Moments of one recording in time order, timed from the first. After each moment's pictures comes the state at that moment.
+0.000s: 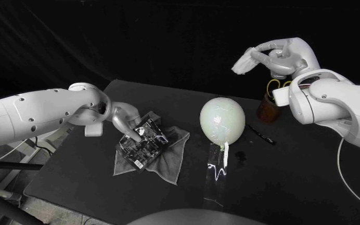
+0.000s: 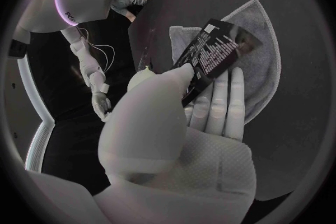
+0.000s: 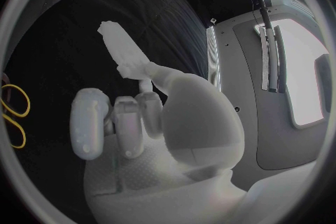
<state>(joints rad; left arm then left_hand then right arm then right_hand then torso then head) 1.22 -1.15 -0.11 1.46 -0.90 0.46 -0.11 1.51 -0.11 0.44 0.19 0.05 0.91 0.18 0.49 0.28 1.17 0.14 0.09 0.06 0.97 0.12 0.34 0.17 0.17 0.80 0.26 0.33 0.12 1.40 -0.72 -0.13 1.45 -0.56 -0.69 0.18 1.30 -0.06 0.59 0.03 0.05 1.04 0.08 0.29 0.60 1.47 0.00 1.40 1.31 1.46 -0.06 1.57 1.31 0.05 1.46 0.05 1.39 1.31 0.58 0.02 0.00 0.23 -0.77</state>
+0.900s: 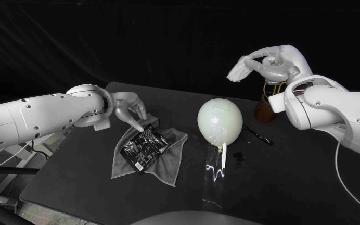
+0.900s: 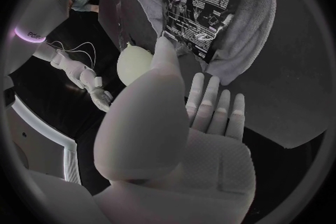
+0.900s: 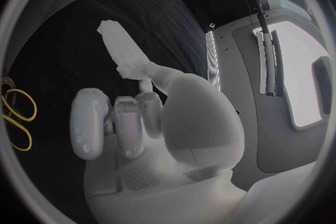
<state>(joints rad) 1.22 -1.11 -0.11 1.44 -1.10 0.06 -0.04 1.61 -0.26 -0.18 0.30 0.05 0.74 0.20 0.46 0.24 0.88 0.23 0.07 0.07 0.53 0.22 0.11 0.09 0.10 0.41 0.29 0.09 0.05 1.38 -0.73 -0.14 1.47 -0.60 -0.67 0.18 1.30 -0.06 0.59 0.03 0.05 1.04 0.08 0.29 0.60 1.47 0.00 1.41 1.31 1.46 -0.06 1.56 1.31 0.05 1.46 0.05 1.39 1.31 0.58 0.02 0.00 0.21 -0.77</state>
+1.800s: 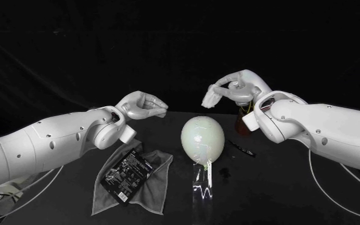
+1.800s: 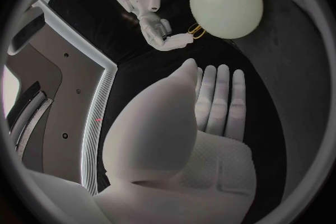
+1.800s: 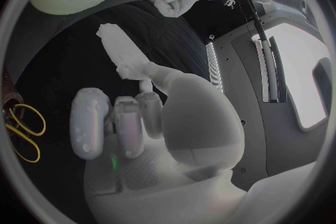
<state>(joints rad) 1.22 -0.85 -0.09 1.32 -0.37 -0.11 0.35 1.70 -0.14 0.24 0.29 0.05 0.90 0.20 0.41 0.17 1.12 0.15 0.11 0.06 0.96 0.13 0.28 0.18 0.17 0.82 0.28 0.21 0.08 1.38 -0.72 -0.14 1.47 -0.67 -0.54 0.09 1.30 -0.06 0.59 0.03 0.04 1.04 0.07 0.29 0.60 1.47 0.00 1.40 1.31 1.47 -0.06 1.56 1.31 0.05 1.46 0.05 1.38 1.31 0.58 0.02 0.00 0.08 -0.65</state>
